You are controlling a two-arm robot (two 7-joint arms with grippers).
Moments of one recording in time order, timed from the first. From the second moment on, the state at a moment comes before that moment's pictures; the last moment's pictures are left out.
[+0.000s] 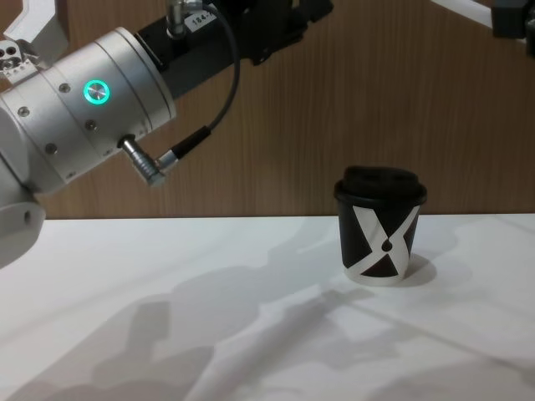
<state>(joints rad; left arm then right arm) -0.42 0.24 0.37 -1.48 -1.16 0.26 -0.74 -0.13 0.62 -0.16 -2.19 0.02 0.00 0.29</state>
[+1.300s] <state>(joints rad) -0.44 0.23 0.39 -1.47 -1.18 0.25 -0.77 -0.13 0.62 -0.16 -2.19 0.02 0.00 0.29</state>
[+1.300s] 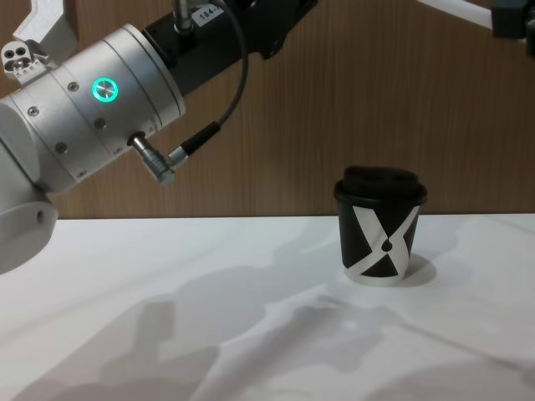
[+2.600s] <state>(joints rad) -0.52 0.23 0.48 -1.43 -0.96 0.10 -0.70 -0.13 0.62 -0.16 -2.19 0.02 0.00 0.29</state>
